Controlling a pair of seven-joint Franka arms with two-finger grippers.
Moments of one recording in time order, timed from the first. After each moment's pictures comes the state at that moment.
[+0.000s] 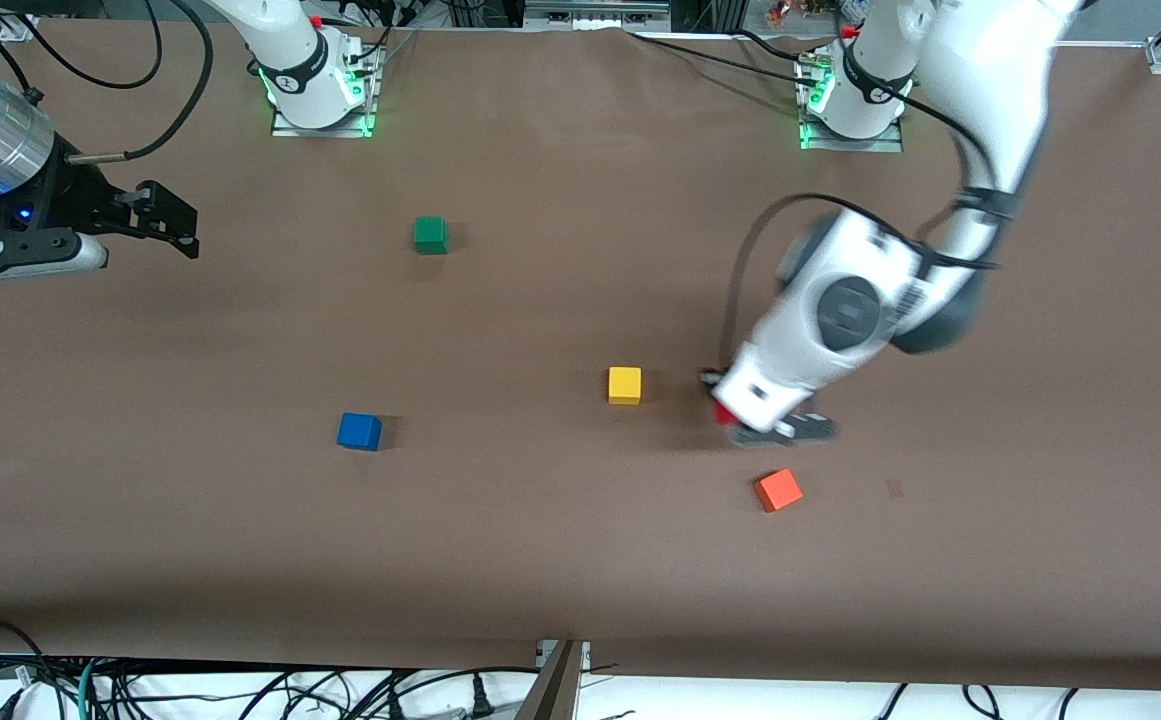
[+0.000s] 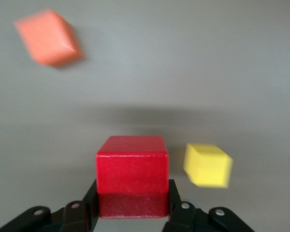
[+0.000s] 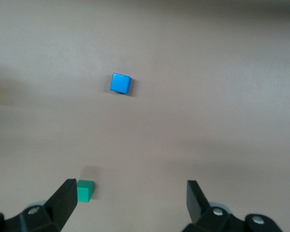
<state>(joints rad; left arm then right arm) -0.22 0.60 -0.35 -1.51 0.09 2.04 -0.63 0.11 0.07 0.06 -1.51 0.00 1.60 0.04</state>
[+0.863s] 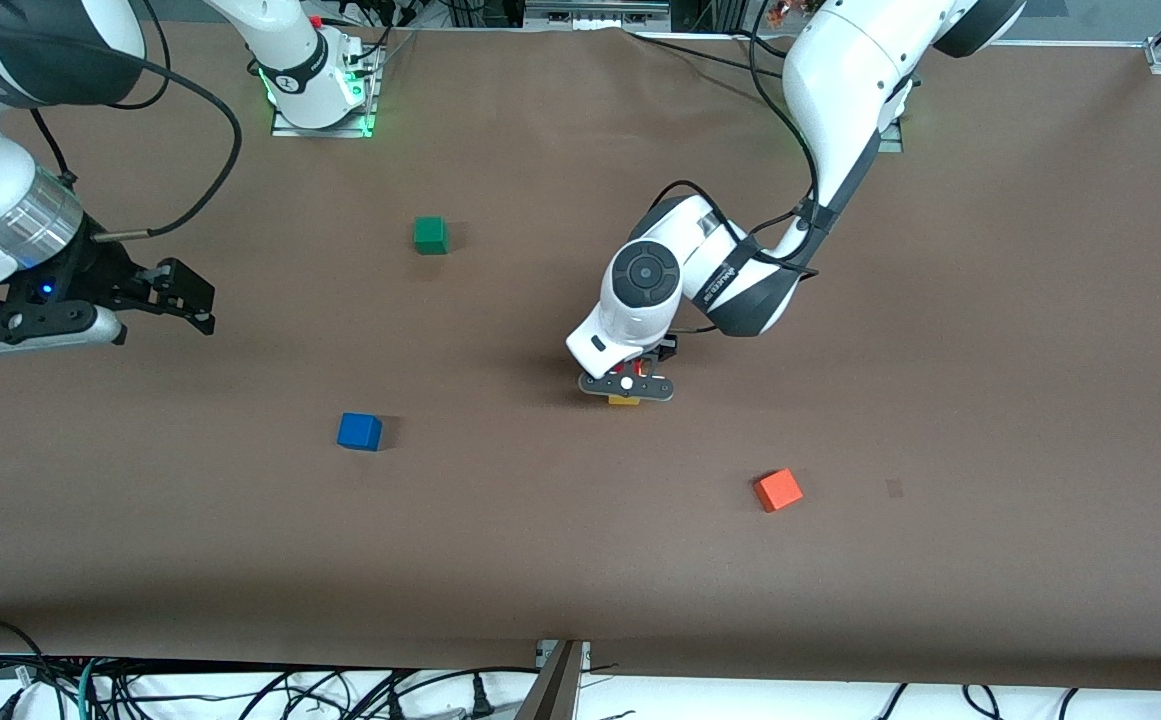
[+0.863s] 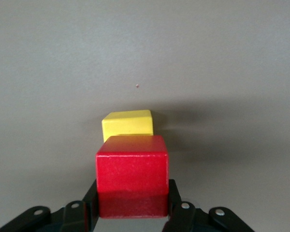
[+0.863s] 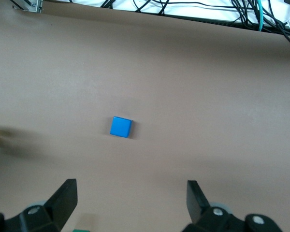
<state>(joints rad) -0.44 0.77 -0.30 -1.40 0.14 2.09 -0.66 0.11 0.17 0.05 -1.51 0.00 1.82 0.04</state>
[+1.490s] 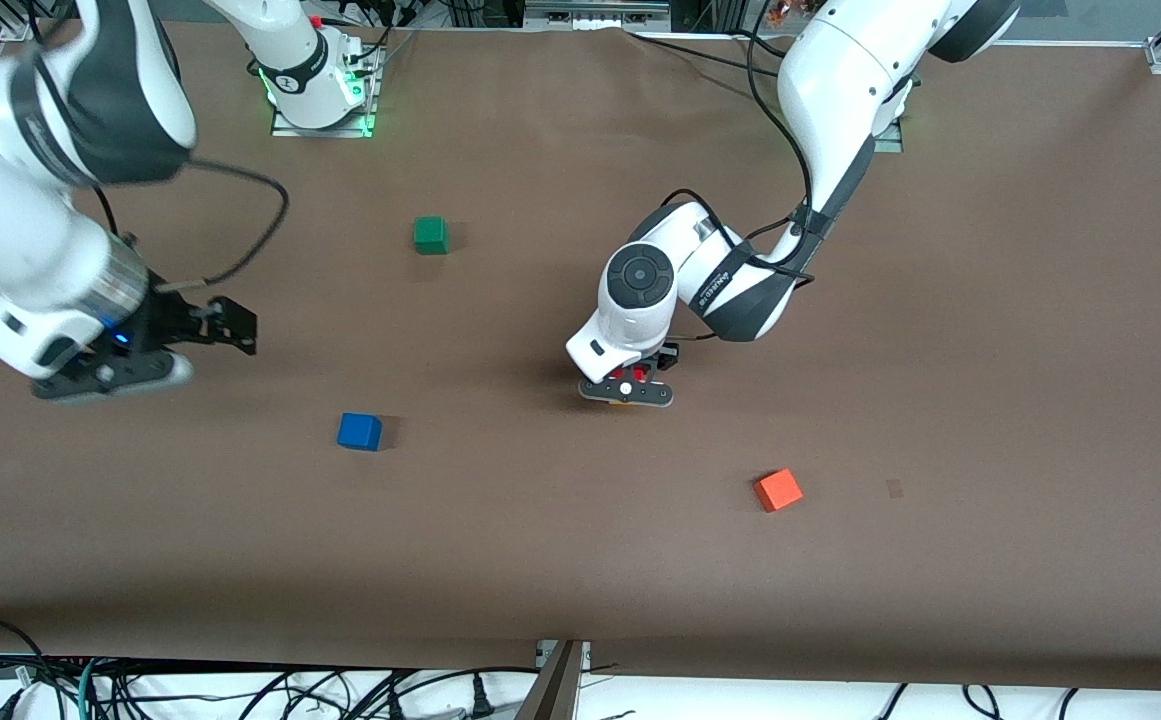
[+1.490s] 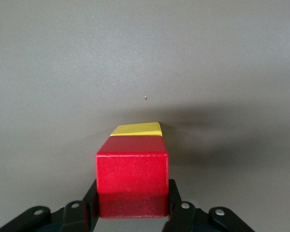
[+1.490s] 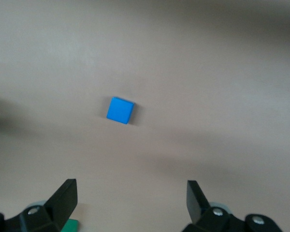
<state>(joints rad) -0.45 0.78 -0.28 -1.39 0.18 2.10 -0.66 0.12 0.32 0.05 -1.52 -0.01 1.83 -0.05</state>
